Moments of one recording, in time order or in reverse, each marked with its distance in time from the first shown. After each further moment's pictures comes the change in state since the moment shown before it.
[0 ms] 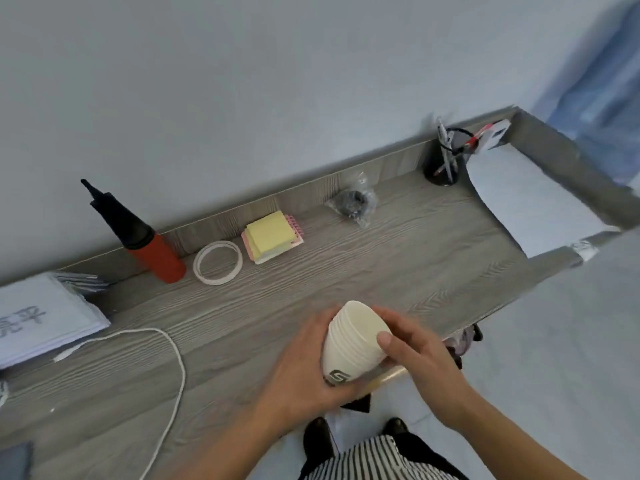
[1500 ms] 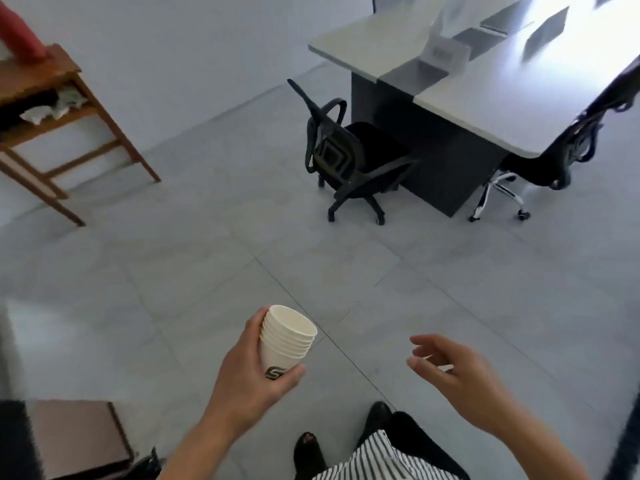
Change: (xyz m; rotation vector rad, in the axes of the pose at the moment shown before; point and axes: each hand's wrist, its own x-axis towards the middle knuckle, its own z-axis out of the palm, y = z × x) left_hand -0.059 0.406 0.608 0.103 -1.342 0.864; right_hand -0.603 0.208 -0.261 0.226 1.763 0.652
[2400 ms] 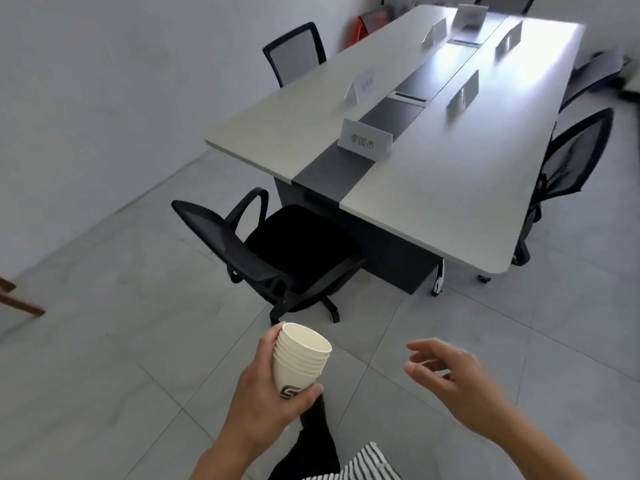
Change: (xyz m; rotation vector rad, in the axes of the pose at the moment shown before) left_hand 0.507 0.156 0.132 -0.121 -0.194 0.172; right_hand 0.411 -0.026 -0.267 0.068 0.216 0.003
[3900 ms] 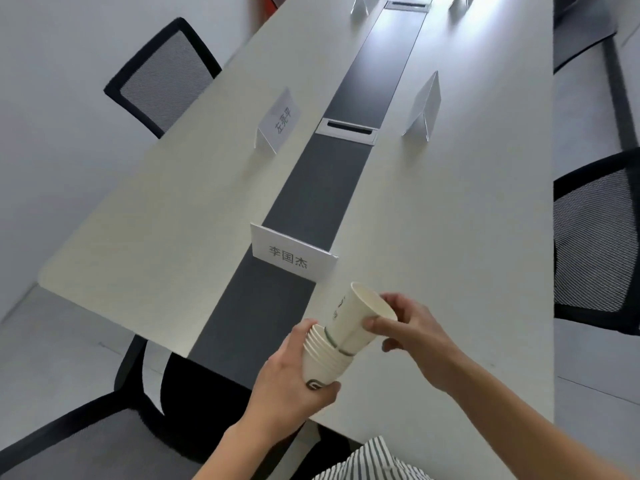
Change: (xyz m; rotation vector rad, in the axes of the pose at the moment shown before) left_hand 0.587 0.123 0.138 0.247 -0.423 0.000; right_hand 0.533 -0.021 -0.243 0.762 0.000 0.289
